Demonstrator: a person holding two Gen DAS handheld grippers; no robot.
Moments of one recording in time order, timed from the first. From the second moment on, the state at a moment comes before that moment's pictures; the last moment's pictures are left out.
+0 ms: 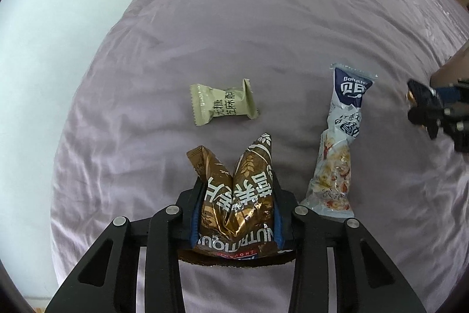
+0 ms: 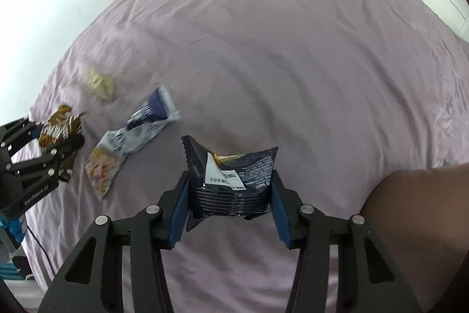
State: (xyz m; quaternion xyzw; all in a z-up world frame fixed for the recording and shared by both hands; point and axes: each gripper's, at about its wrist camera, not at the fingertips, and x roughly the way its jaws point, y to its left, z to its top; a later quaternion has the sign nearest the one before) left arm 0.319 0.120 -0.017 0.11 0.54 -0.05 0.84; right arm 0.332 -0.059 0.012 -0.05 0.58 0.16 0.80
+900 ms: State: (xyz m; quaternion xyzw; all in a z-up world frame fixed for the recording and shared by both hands) left arm 0.248 0.087 0.017 0.09 0.54 -0.07 0.83; right arm 0.223 -0.060 0.051 -0.12 0.59 0.17 0.78
